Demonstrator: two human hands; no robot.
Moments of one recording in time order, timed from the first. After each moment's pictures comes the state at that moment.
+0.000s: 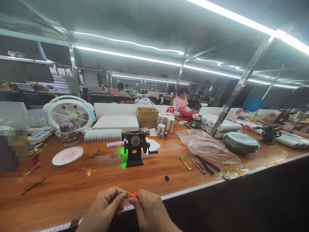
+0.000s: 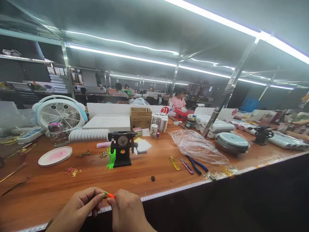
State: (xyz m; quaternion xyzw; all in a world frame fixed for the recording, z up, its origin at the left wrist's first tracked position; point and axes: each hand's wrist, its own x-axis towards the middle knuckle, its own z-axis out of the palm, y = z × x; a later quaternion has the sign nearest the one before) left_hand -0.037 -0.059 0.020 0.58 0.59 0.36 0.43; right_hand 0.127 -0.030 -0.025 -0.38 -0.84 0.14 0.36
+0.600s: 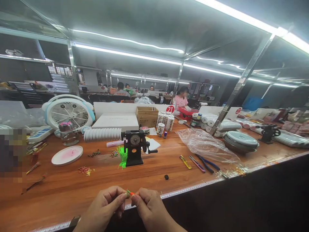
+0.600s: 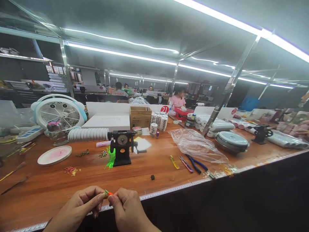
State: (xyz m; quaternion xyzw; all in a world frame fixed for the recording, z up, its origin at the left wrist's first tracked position) left_hand -0.036 -0.059 0.025 0.53 0.54 0.39 0.52; right_hand 0.128 -0.029 -0.015 -0.40 -0.73 0.41 0.37
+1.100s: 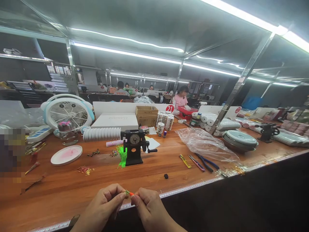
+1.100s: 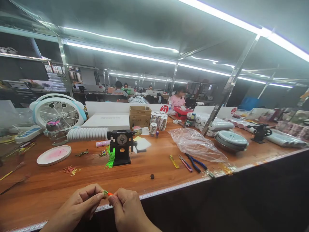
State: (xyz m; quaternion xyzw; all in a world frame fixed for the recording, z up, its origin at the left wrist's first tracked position) left_hand -0.034 -0.060 0.033 0.51 0.55 0.38 0.54; right_hand 0.131 -0.031 -0.017 -0.38 -0.76 0.36 0.38
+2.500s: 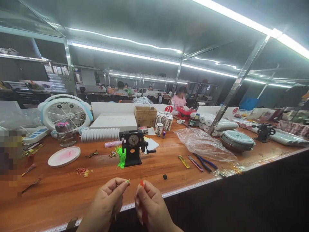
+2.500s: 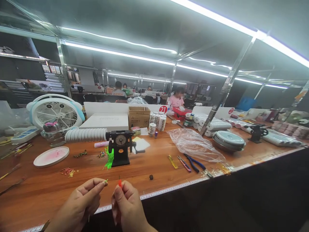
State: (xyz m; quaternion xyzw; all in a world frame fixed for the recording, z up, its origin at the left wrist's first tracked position) left_hand -0.014 -0.054 0.030 0.38 0.49 0.53 0.58; right_hand 0.118 -0.031 -0.018 -0.19 -0.41 0.75 0.48
